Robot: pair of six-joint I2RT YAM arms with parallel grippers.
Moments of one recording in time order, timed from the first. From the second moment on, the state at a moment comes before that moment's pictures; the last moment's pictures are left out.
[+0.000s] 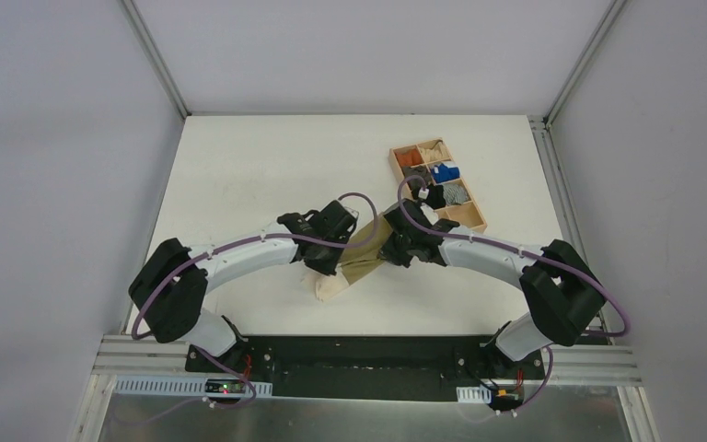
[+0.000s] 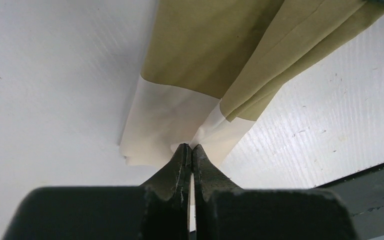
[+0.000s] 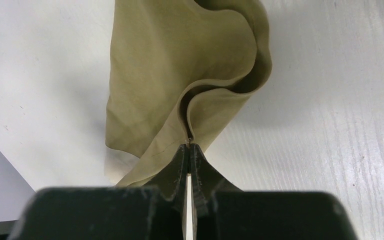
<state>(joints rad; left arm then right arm) -0.84 1.50 0.97 -0.64 -0.10 -0.37 0.80 1.53 0.89 -0.38 0.12 1.27</state>
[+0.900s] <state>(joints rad) -0.80 1.43 0.89 -0.65 -0.18 -0.49 0.79 1.71 1.16 -0.44 0.10 1.15</state>
